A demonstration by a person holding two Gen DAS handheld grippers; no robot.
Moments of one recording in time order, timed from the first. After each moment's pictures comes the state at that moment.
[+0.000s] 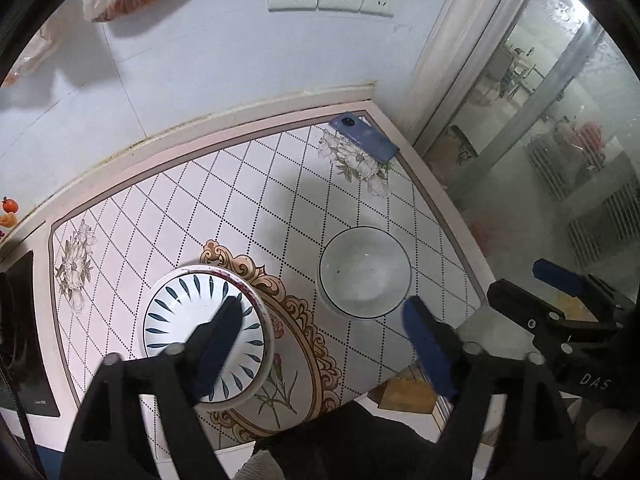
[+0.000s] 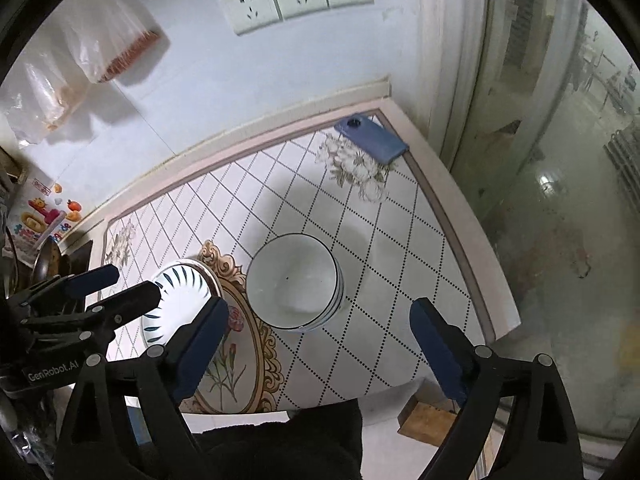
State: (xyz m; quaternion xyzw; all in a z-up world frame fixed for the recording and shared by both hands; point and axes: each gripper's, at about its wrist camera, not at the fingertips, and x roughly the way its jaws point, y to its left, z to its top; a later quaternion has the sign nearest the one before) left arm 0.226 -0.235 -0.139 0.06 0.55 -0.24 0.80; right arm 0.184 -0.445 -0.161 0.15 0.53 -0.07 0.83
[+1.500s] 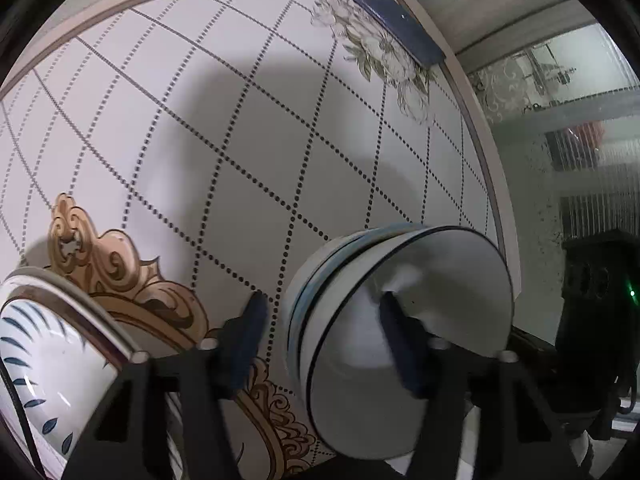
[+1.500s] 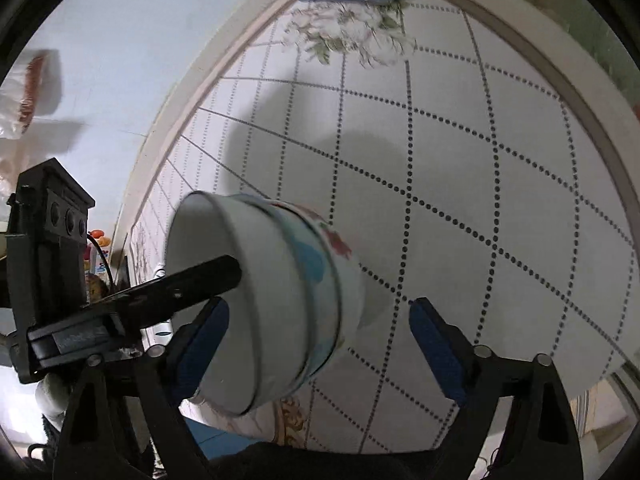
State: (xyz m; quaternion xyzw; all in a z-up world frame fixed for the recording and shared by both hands) left arm 0.321 -0.301 -0.348 0.00 0.71 -0.27 0.65; right arm 0.253 -0.501 -0.404 0.37 0.61 0.02 0.70
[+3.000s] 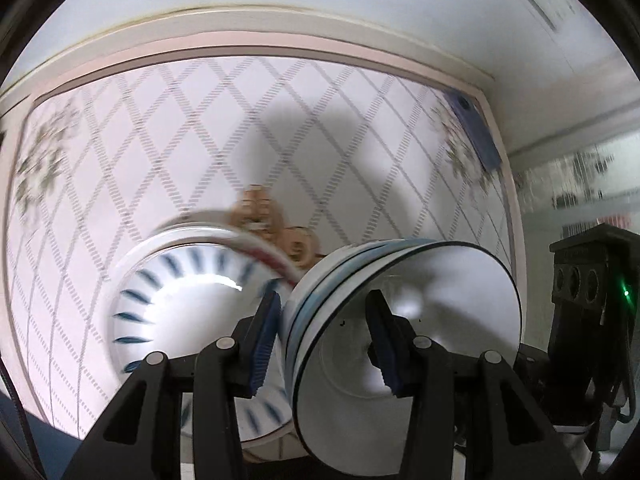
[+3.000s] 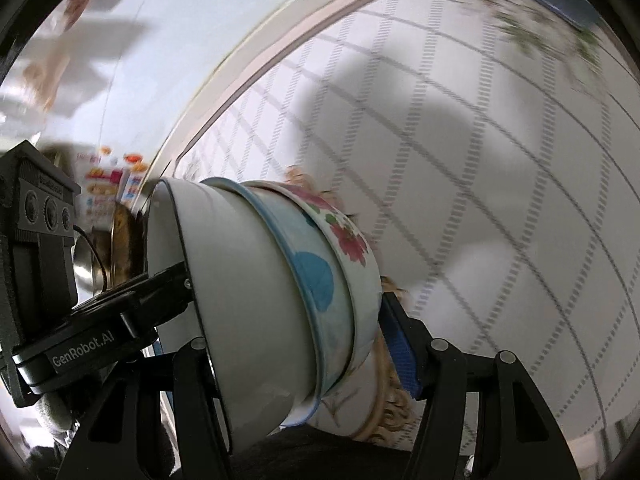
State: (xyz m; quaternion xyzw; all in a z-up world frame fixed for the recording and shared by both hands) left arm 0.339 -0.162 -0.276 -0.08 0.66 -0.14 0.73; right arm 0.342 -0.363 -0.375 0.30 0.64 0.16 0.69
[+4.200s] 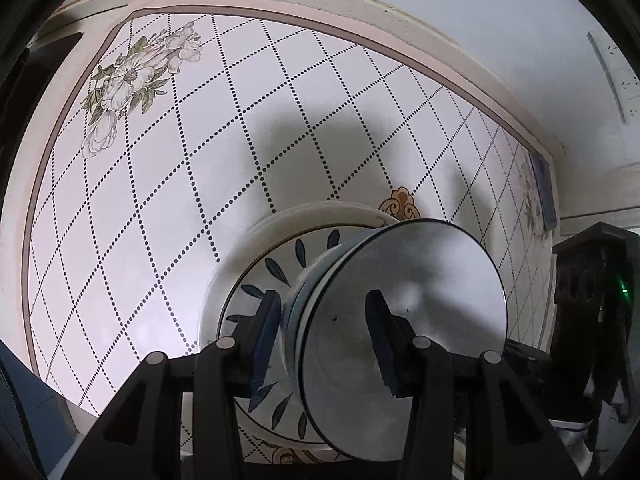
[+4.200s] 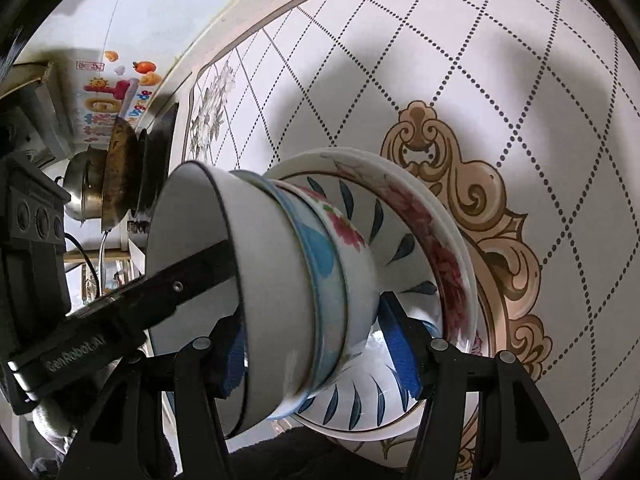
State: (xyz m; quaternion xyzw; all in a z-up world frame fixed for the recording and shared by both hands) left arm 0.336 -0.059 -0.309 -0.15 0.67 -0.04 0.73; right arm 0.372 -0.240 -0.418 0.22 0.70 0.24 0.64
